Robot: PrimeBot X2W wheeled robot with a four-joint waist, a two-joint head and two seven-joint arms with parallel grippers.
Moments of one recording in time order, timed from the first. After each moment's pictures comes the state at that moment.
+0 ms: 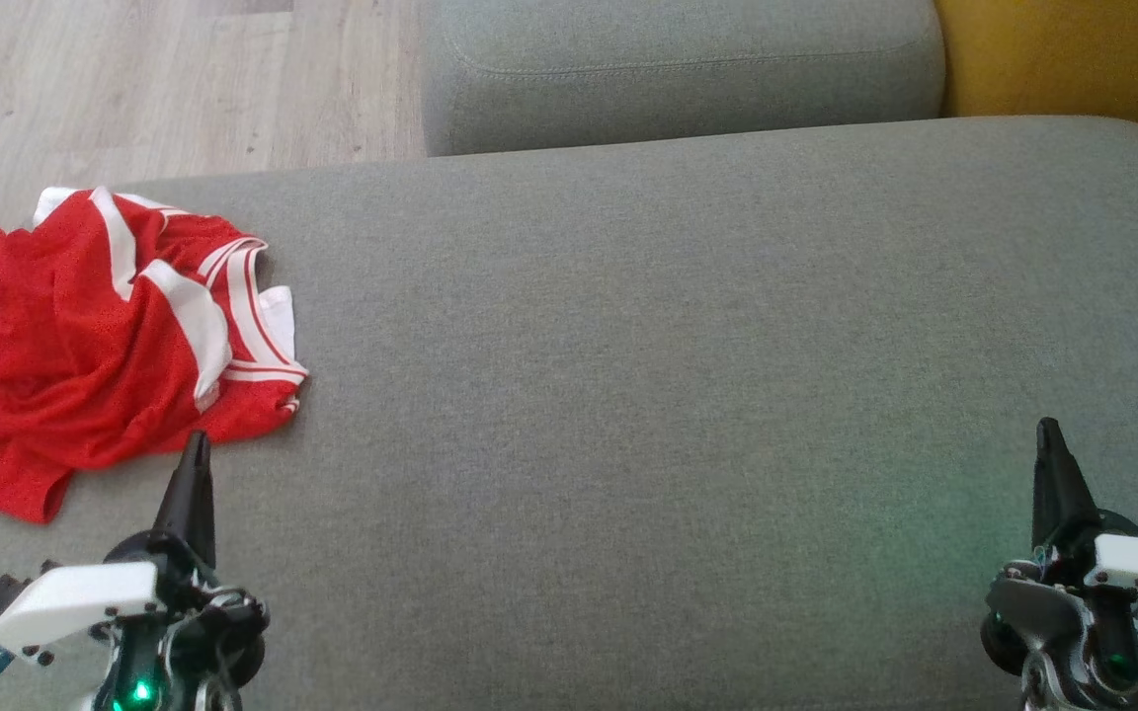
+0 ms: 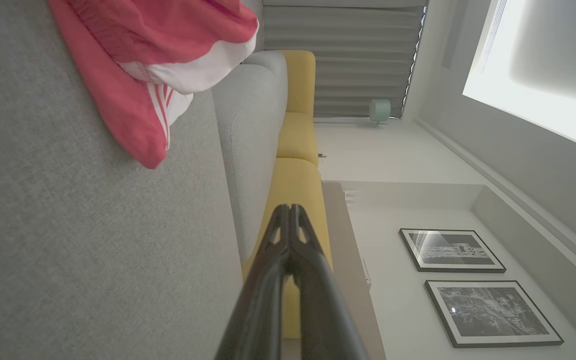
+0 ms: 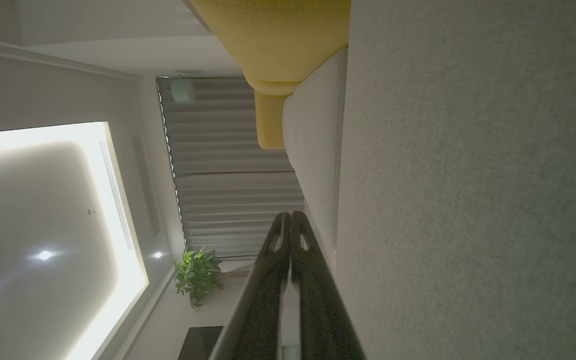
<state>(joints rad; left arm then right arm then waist) -0.05 0.04 0.08 0.27 -1.62 -0.12 0.11 -0.05 -0.04 -0.13 0.28 1.60 0.12 0.11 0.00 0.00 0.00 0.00</state>
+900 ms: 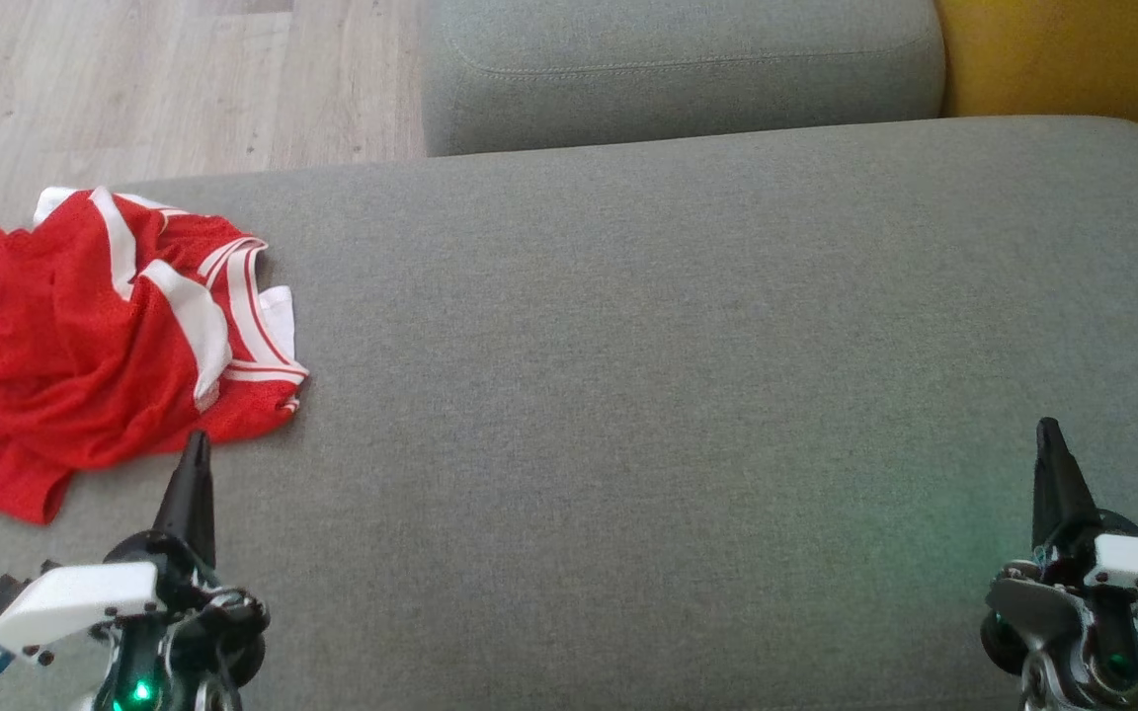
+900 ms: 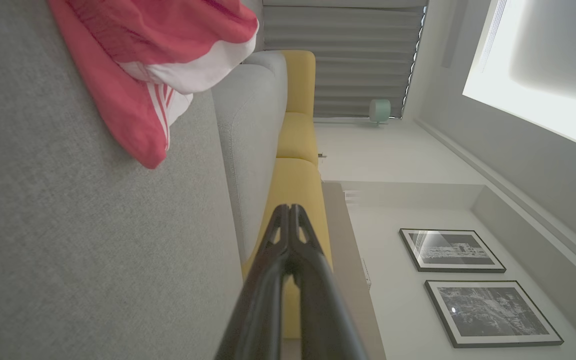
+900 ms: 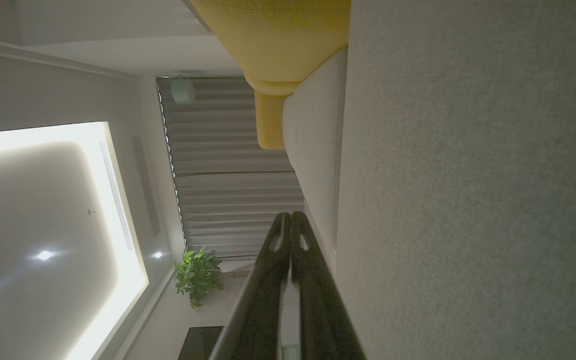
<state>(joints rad) -0.05 0.04 0.08 0.27 -1.62 -0.12 0.11 -0.05 -0.04 -0.13 0.28 1.60 0.12 0.11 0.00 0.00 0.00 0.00</state>
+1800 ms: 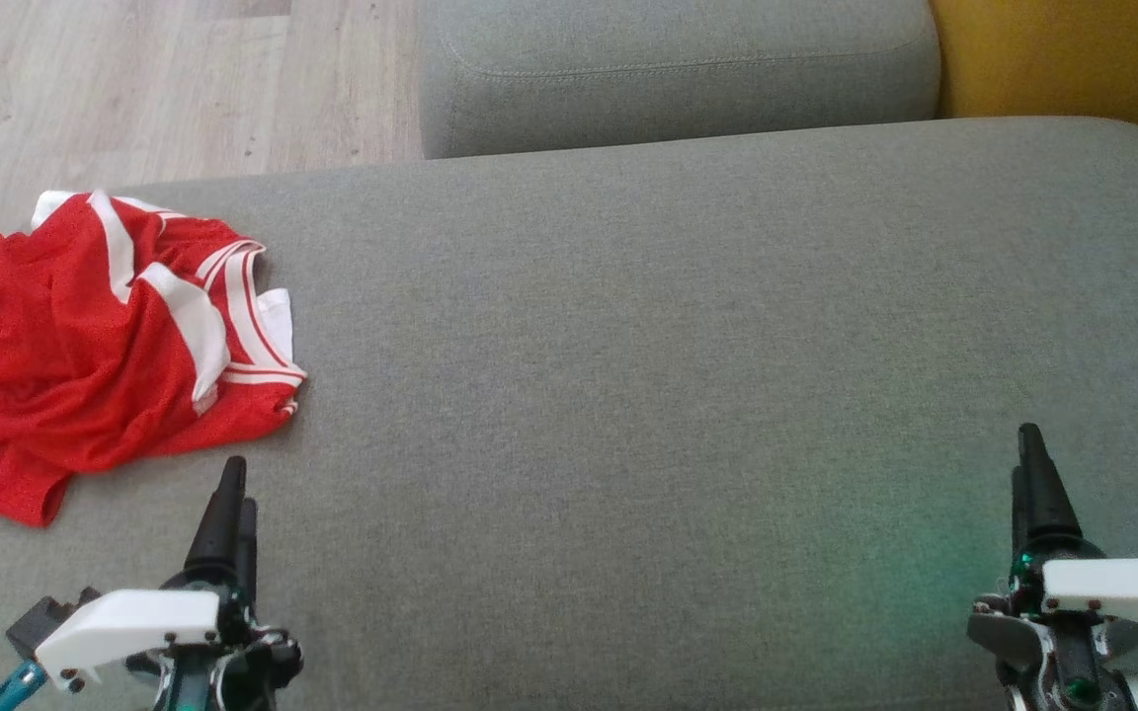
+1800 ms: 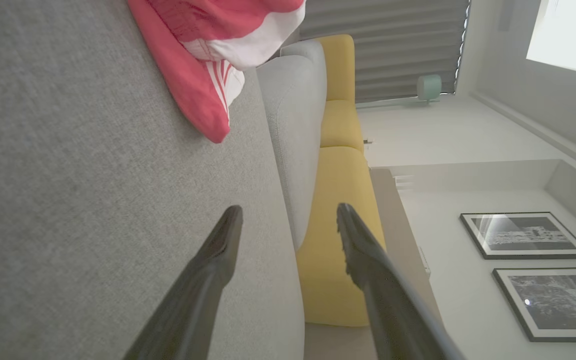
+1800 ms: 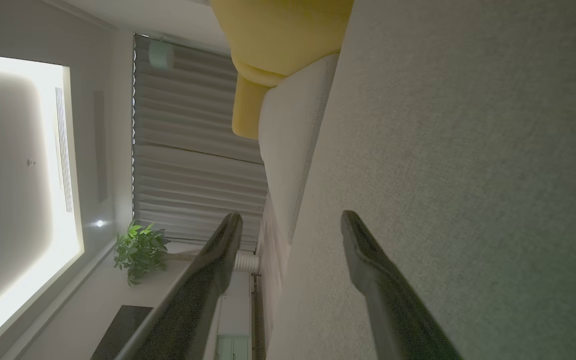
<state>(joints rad) 0.00 0.03 0.01 0.29 -1.49 -0.09 0.04 -0.01 -0.04 -0.09 0.27 1.39 0.12 0.05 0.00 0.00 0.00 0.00</state>
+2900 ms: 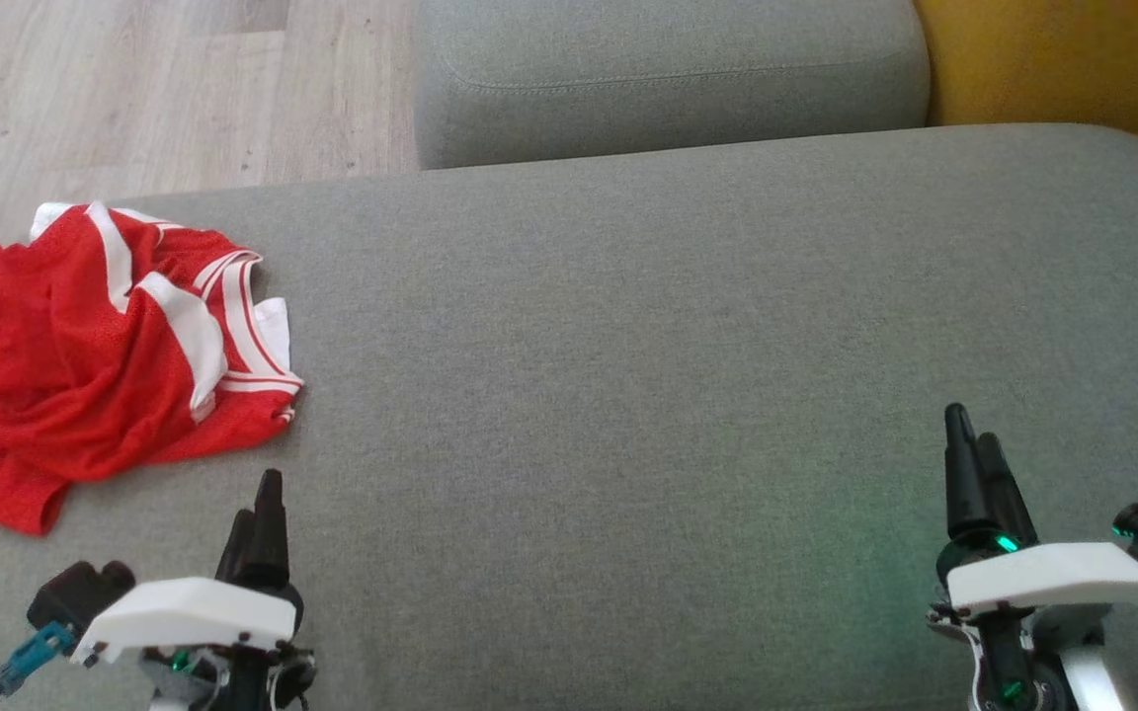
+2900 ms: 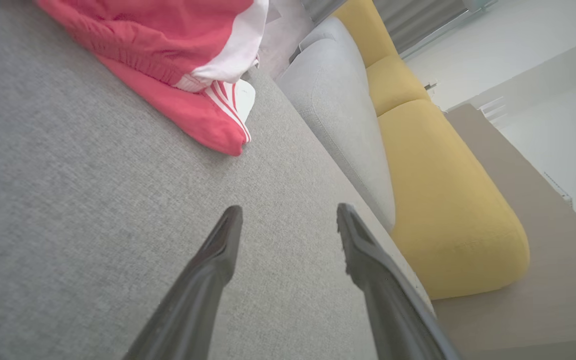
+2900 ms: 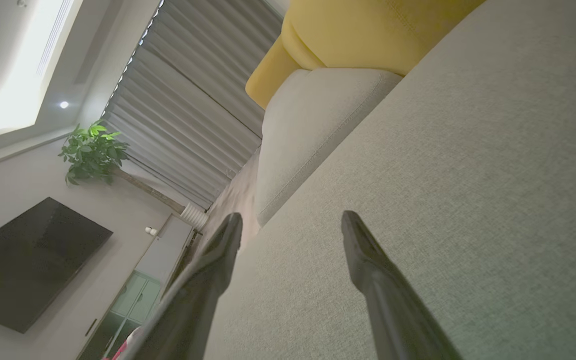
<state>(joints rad) 0.00 0.04 -0.06 0.28 -1.01 0.02 -0.05 0.00 -0.05 0.03 0.22 0.91 0.12 -0.05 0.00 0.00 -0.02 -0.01</state>
